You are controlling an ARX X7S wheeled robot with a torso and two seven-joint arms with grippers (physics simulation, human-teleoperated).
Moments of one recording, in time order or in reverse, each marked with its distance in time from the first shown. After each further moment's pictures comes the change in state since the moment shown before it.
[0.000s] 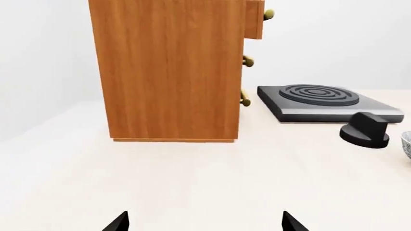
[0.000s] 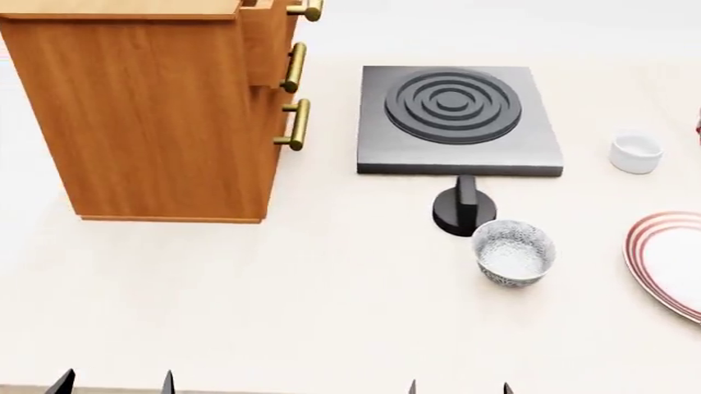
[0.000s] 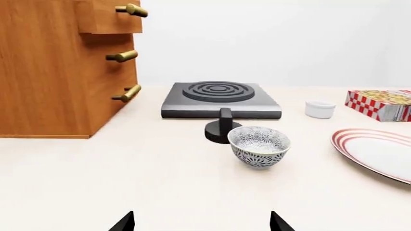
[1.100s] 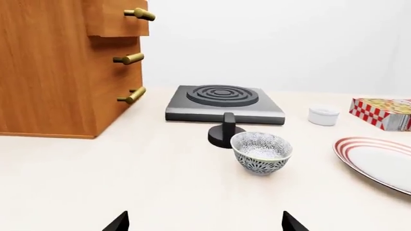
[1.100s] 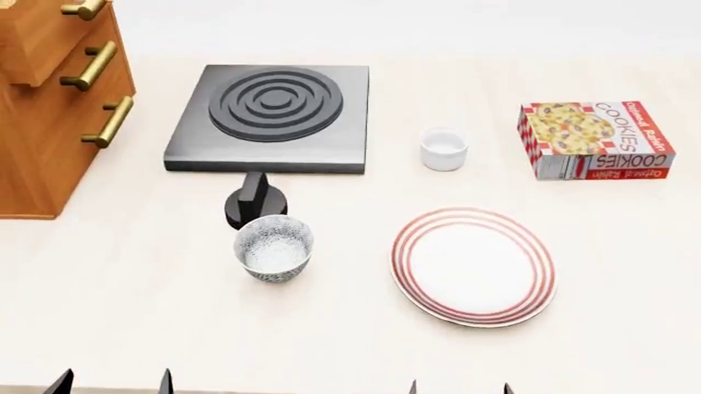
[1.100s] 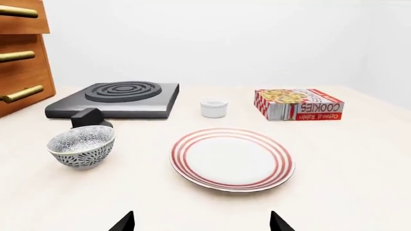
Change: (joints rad) left arm 0.012 0.042 -0.055 0.025 0.012 -0.022 0.049; right arm -0.010 -0.035 0.049 -0.007 -0.028 0.006 -0.049
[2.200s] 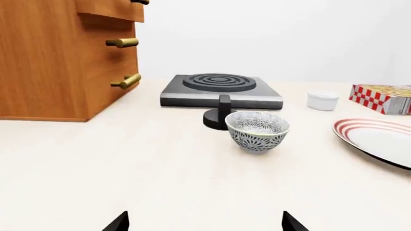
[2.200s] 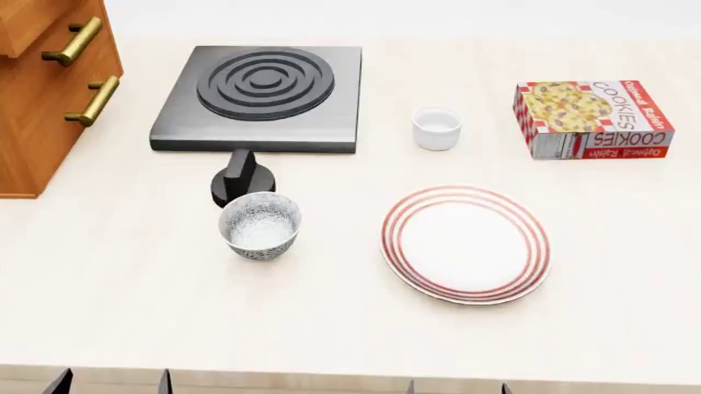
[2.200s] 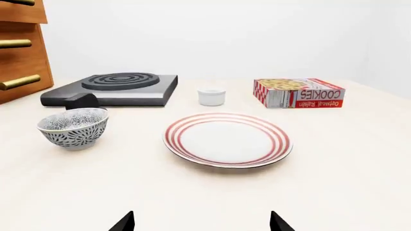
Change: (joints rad) left arm 0.004 0.063 -0.079 0.000 0.069 -0.012 0.080; right arm -0.015 -0.065 0.075 -0.009 -0.062 -0.001 -0.083
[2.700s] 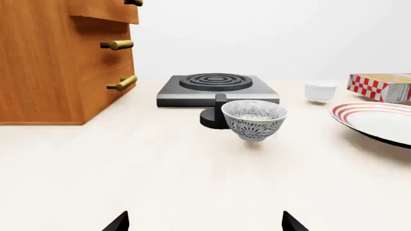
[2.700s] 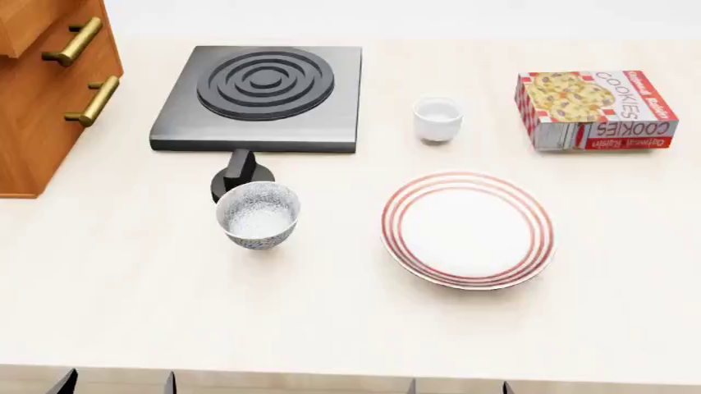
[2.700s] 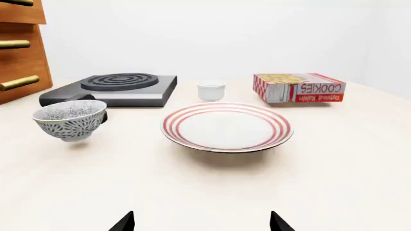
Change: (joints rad) left arm 0.001 0.046 -0.046 -0.018 0.075 0.018 0.061; right arm 0.003 -0.049 0.061 -0.002 -0.049 0.007 -0.058
